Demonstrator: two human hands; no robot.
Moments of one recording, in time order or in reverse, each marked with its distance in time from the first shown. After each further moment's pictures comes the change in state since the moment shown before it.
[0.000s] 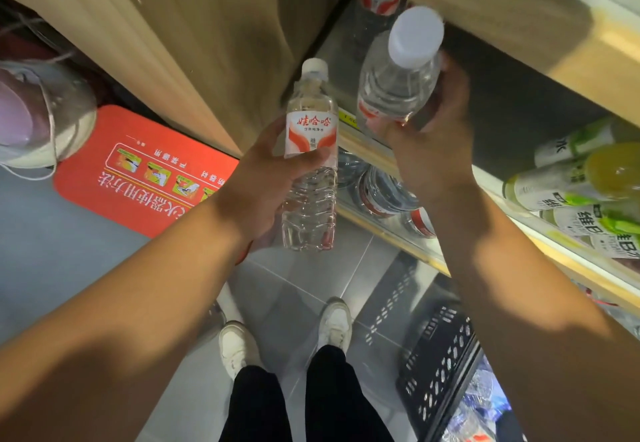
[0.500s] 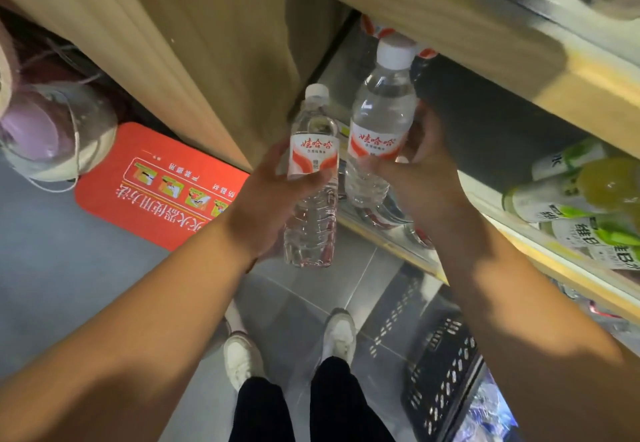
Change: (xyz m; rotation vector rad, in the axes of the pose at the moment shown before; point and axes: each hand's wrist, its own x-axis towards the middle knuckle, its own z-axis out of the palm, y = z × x) left_hand -0.018 0.003 -0.007 0.177 -0.047 0.077; right_hand -0.008 0.003 0.001 0.085 -0.185 0.191
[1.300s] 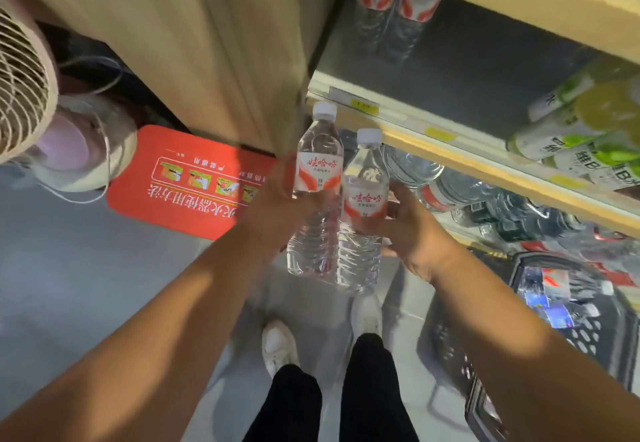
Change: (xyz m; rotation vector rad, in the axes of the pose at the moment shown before) left_hand -0.032 -0.045 -0.052 0.011 -0.197 0.030; right_hand -0.106 0.047 0.057 0.255 -0.116 0.429
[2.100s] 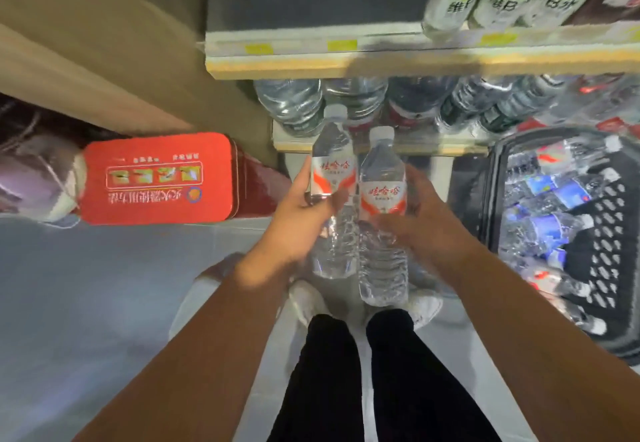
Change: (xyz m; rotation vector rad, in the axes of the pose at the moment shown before) left_hand -0.053 -0.064 0.148 0.182 -0.163 -0.131; right_hand -0.101 0.121 -0.106 0.298 0.069 -0.031
